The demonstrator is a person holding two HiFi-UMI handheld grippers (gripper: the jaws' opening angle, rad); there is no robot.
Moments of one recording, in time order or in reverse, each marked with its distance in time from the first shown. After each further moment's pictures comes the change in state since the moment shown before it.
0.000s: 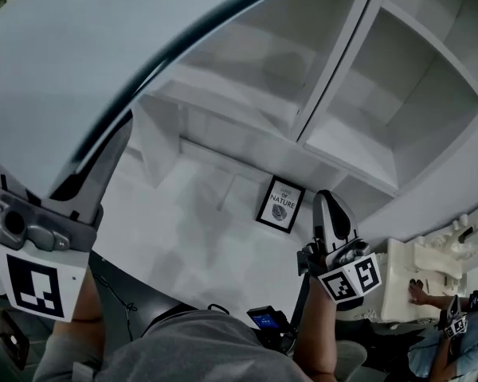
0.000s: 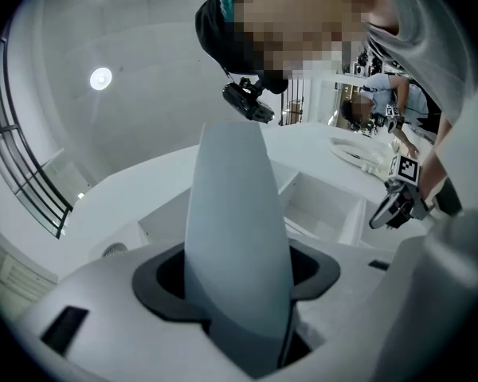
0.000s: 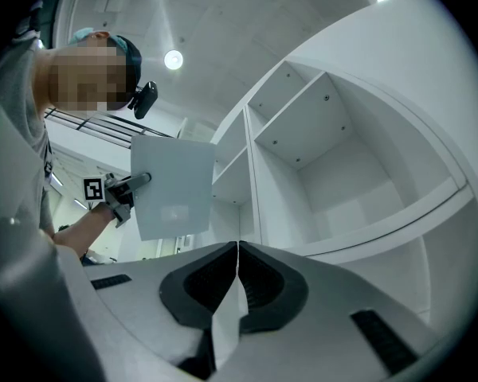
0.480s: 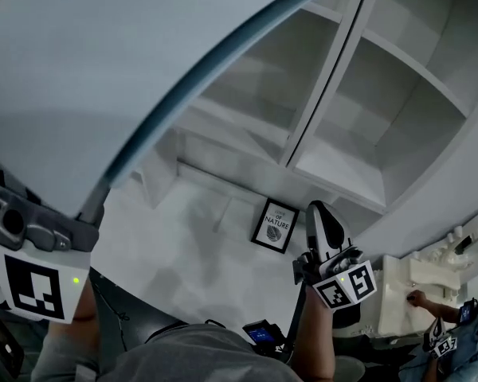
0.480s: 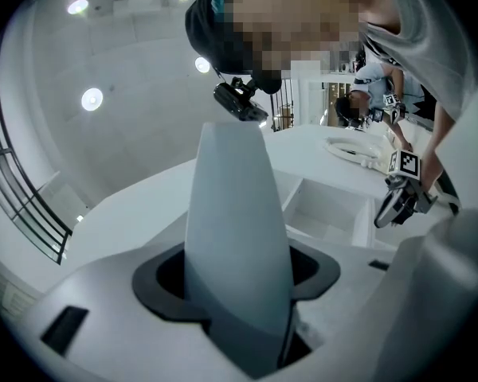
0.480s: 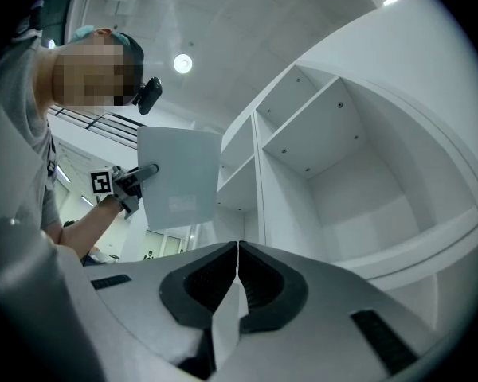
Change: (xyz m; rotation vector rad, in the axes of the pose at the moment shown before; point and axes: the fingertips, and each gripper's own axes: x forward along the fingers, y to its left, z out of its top) left arm 0.019 0.018 0.040 0.103 -0.082 0.010; right arm 0.013 0.005 0.026 -0.046 -0.033 0.045
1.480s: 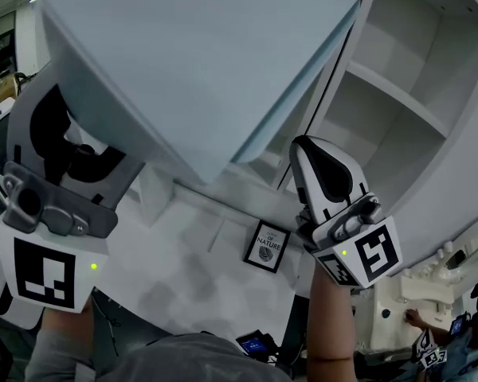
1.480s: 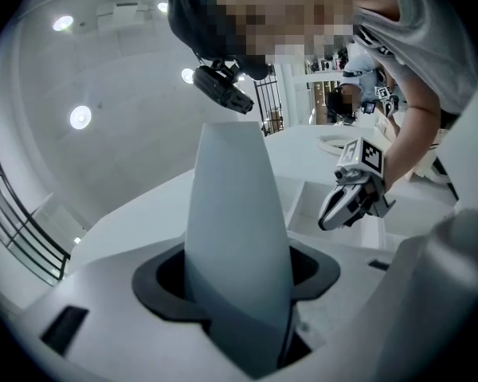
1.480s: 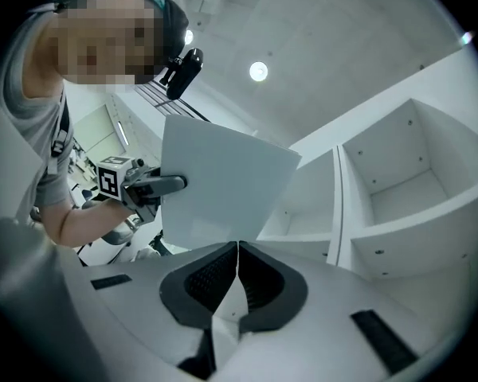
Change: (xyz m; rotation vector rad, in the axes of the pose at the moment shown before) left arm 0.034 0.019 0.034 0.116 -0.057 -0.030; right arm 0.112 0.079 0.153 -0.437 -0.103 0.260
